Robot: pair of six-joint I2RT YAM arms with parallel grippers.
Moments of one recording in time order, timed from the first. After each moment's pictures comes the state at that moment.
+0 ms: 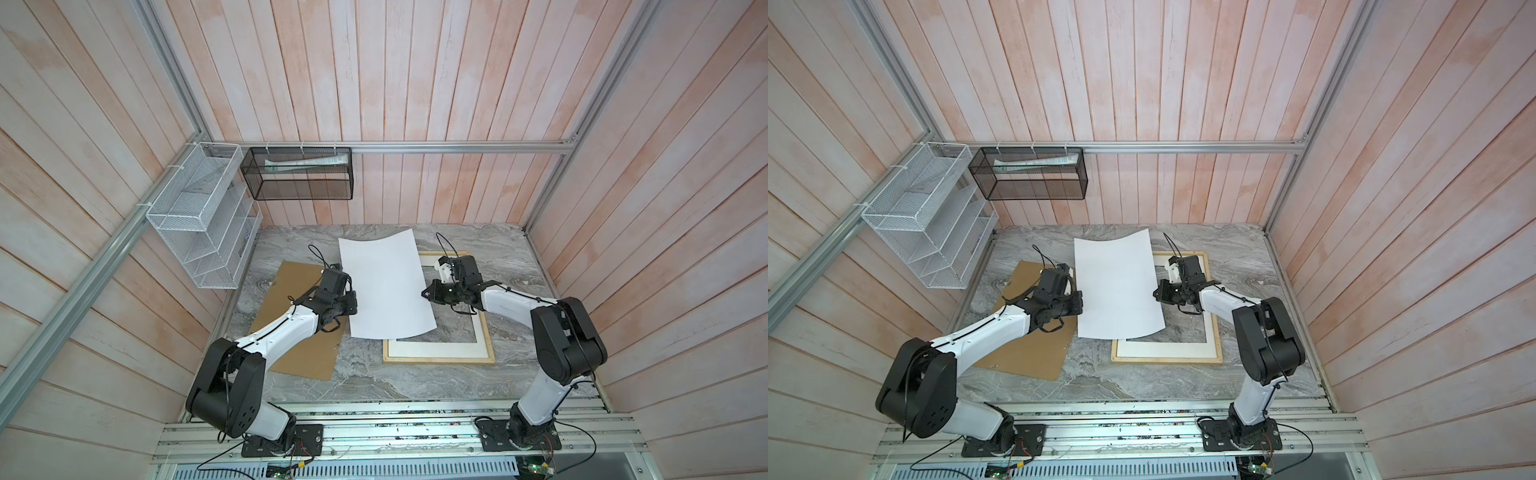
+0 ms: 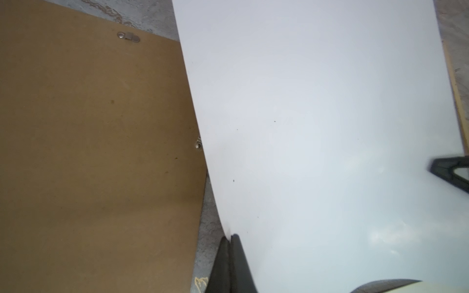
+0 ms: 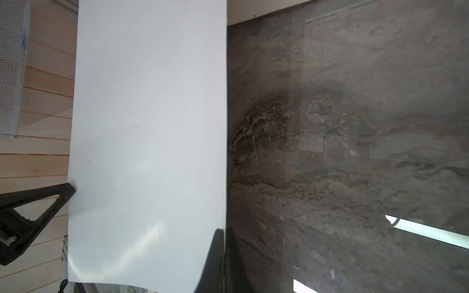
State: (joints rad) left arm -0.44 1.49 0.90 -0.27 -0.01 -0.43; right arm 0.36 1.74 1.02 -0.13 -0.45 0.49
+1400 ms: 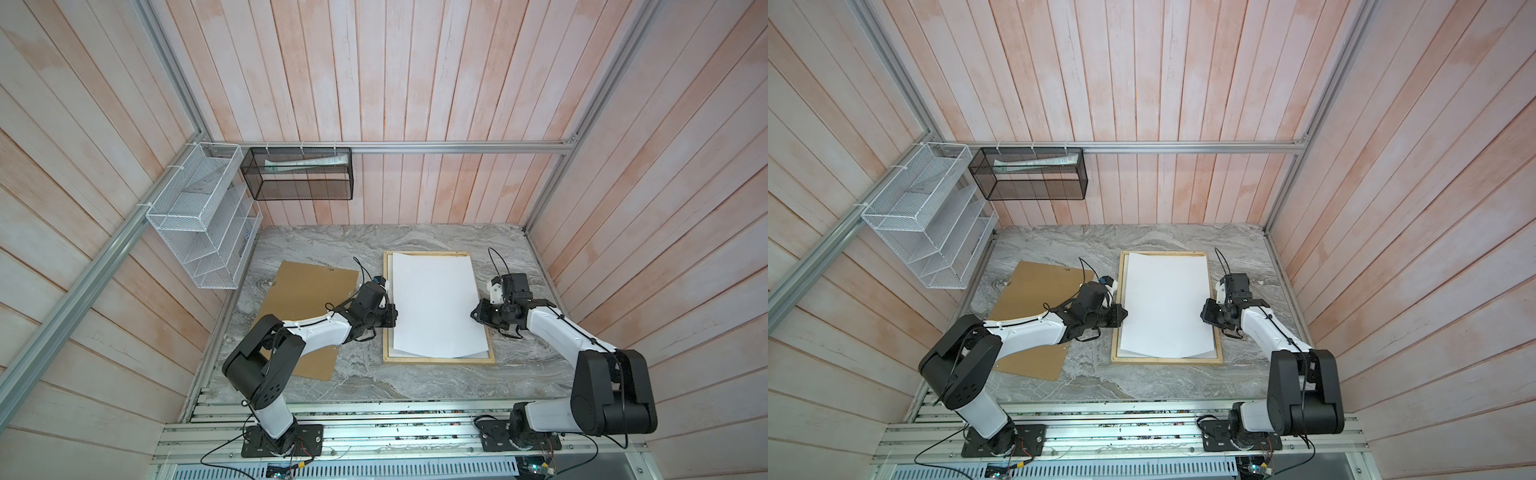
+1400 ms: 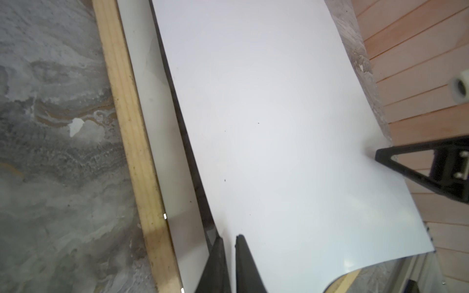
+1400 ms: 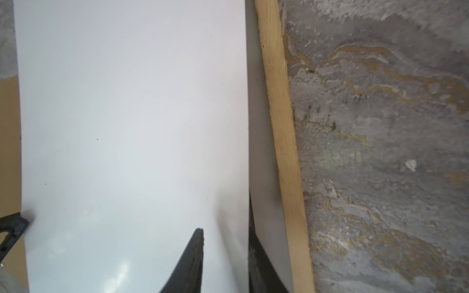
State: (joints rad) left arm -0.68 1.70 0.90 0.07 0.18 -0.58; right arm 0.06 1.40 0.78 -0.47 -0.28 0.37
